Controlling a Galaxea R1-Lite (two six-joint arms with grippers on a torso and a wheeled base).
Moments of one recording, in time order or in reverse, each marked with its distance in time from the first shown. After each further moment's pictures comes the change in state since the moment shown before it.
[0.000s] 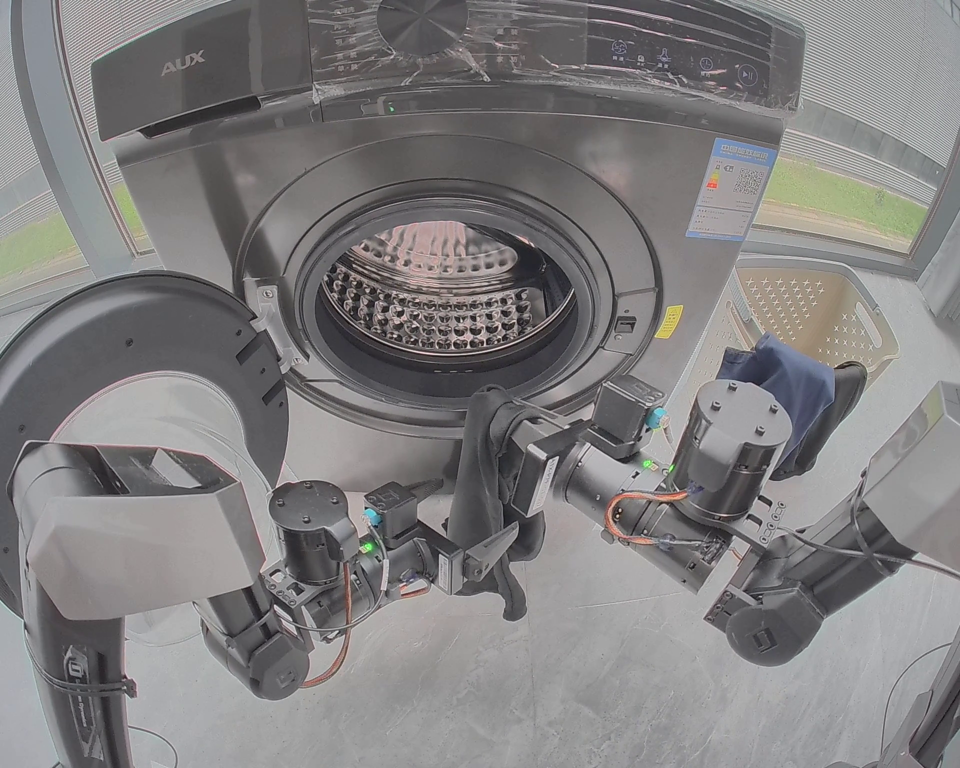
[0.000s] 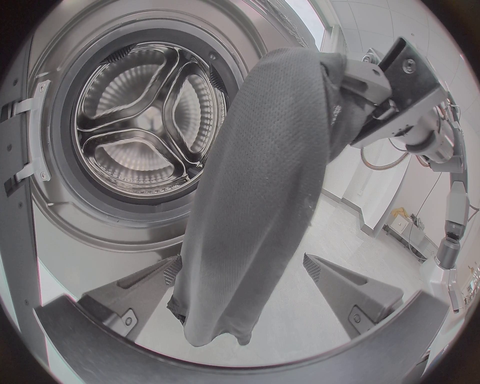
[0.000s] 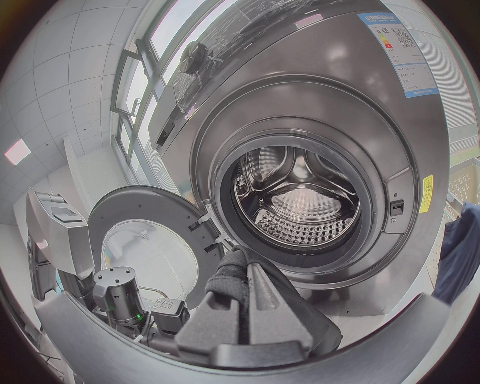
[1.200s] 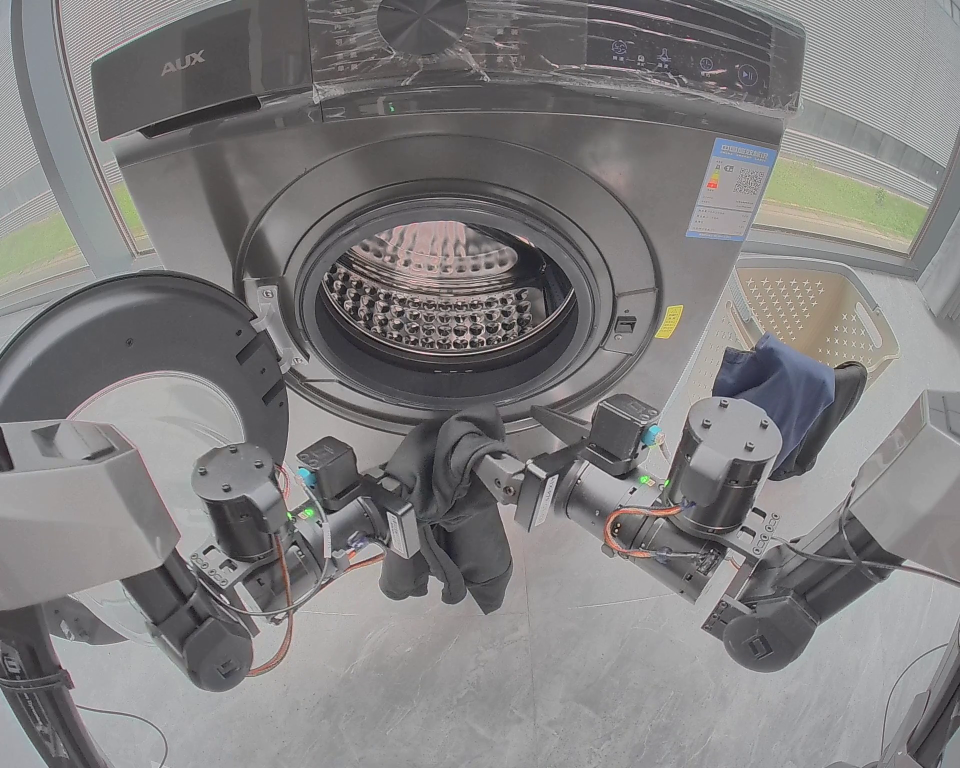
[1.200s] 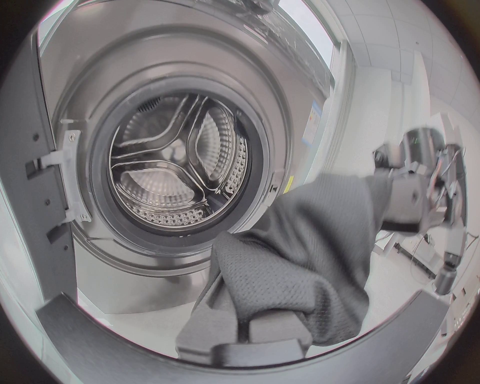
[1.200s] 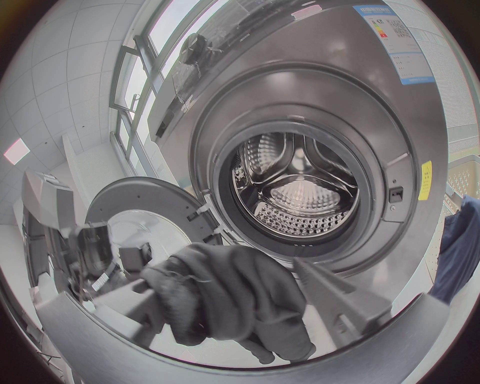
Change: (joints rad) left arm 0.047 -0.192 0.086 -0.001 0.039 -0.040; right arm -0.006 0.022 0.030 -0.011 0.002 0.003
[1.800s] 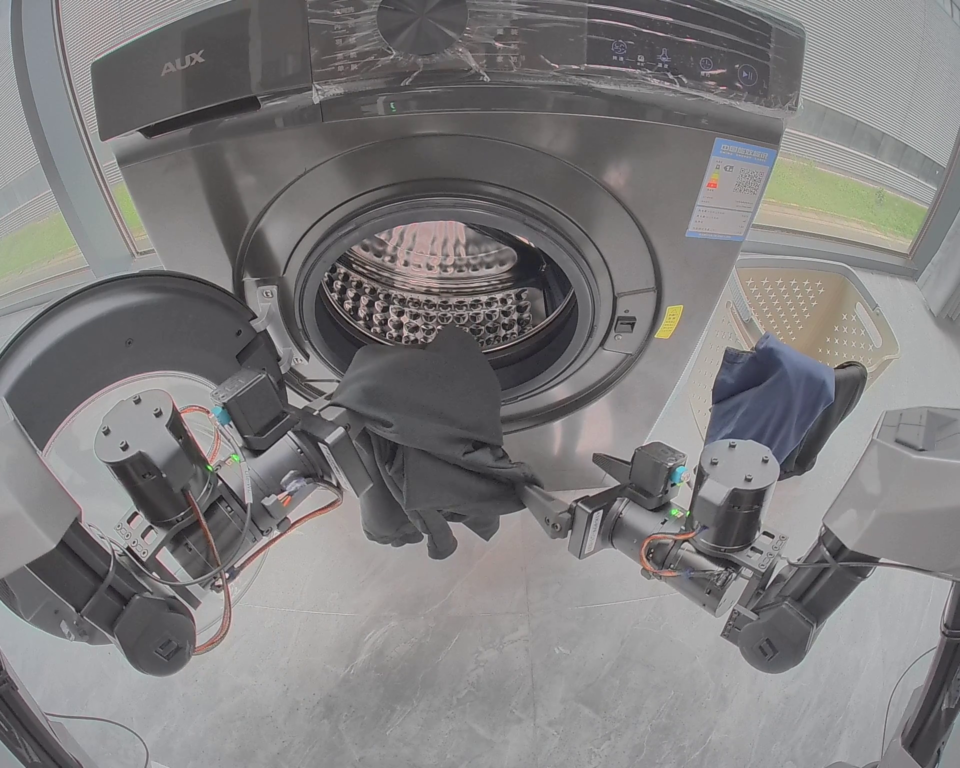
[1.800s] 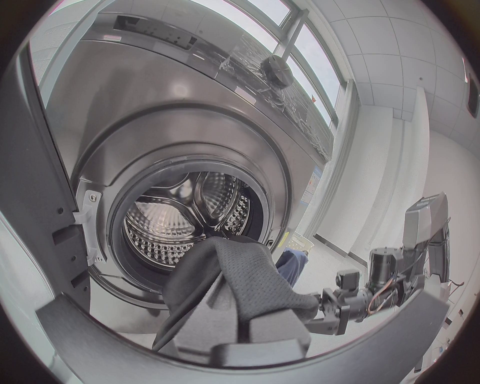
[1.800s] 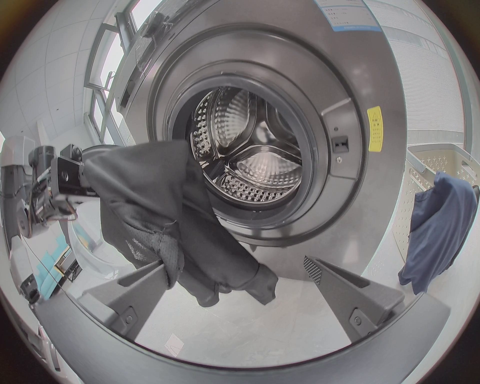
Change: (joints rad) left arm 0.045 -0.215 0.017 0.002 -0.038 -0.148; right arm -0.120 0.074 0.145 -0.067 -0.008 -0.006
